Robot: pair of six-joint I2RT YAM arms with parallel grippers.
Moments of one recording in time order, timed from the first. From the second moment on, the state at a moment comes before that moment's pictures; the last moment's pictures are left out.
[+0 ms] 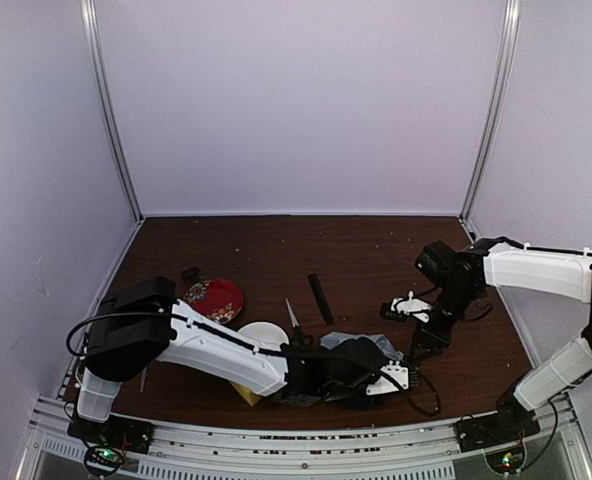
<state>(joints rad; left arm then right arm) -1.42 2.18 1.38 0.17 -0.26 0.48 0.53 1.44 0.92 -0.96 -0.35 -0.55</state>
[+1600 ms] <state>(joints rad) -1.42 2.18 1.41 0.07 -0.25 0.62 0.53 1.50 0.90 -0.97 -0.42 -0.62</state>
